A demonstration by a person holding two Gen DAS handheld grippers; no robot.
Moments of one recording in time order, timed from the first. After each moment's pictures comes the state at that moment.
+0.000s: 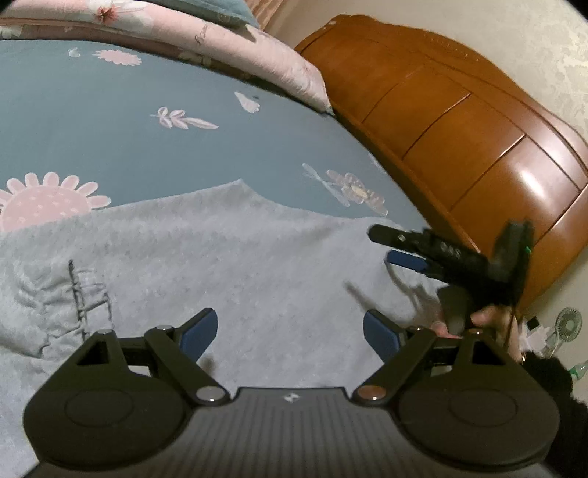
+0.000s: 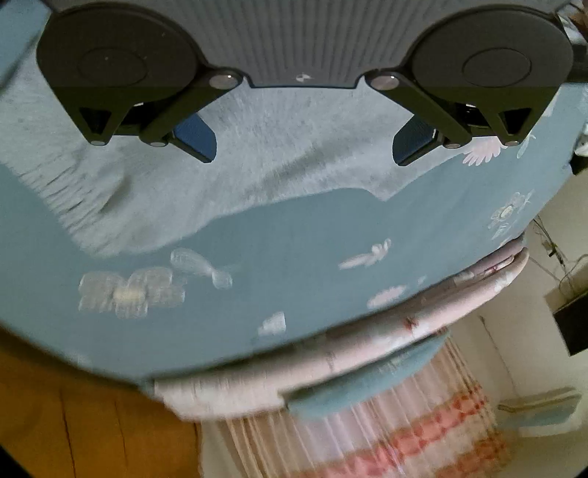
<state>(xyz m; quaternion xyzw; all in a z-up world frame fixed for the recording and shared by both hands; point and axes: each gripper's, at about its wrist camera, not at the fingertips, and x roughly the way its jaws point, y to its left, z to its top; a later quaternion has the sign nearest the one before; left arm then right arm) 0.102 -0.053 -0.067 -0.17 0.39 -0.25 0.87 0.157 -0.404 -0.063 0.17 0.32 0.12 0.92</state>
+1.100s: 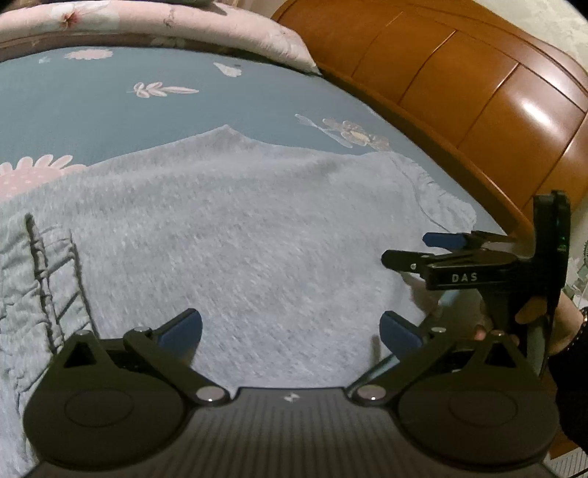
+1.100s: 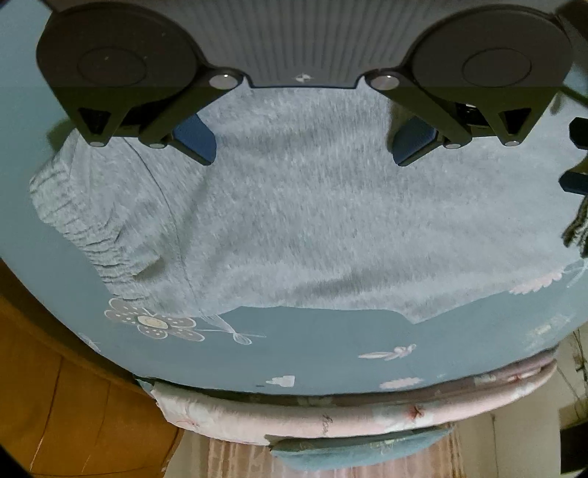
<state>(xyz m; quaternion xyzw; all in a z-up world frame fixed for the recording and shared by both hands) 0.092 -0.085 -0.114 -0.09 0.40 -0.27 0.87 0.103 -0.378 -0.101 -0.02 0.38 0.07 0.92</state>
